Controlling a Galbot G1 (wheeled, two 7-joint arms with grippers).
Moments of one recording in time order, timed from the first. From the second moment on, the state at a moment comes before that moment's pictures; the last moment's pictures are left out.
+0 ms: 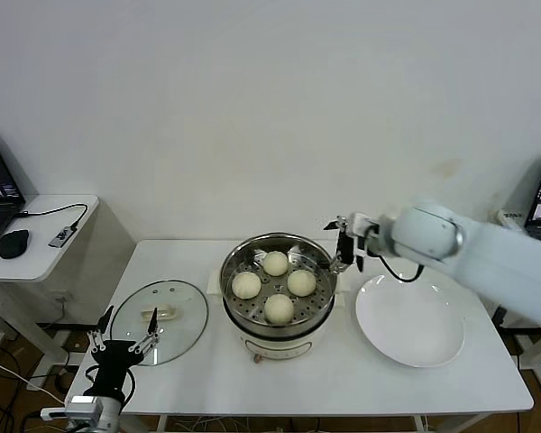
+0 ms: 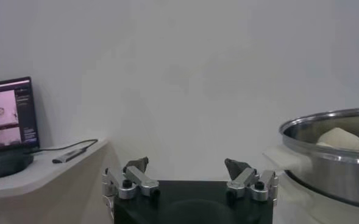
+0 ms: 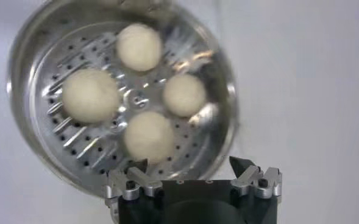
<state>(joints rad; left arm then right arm) 1.66 -1.20 -0.61 -2.09 -0.20 -0.04 -0.16 0.14 0.58 -0.82 1.80 0.49 -0.47 -0.38</state>
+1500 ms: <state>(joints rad) 1.45 -1.09 -0.59 -1.65 0.92 -0.18 -0.22 -1.60 1.40 1.08 1.95 0.24 0.05 -0.25</state>
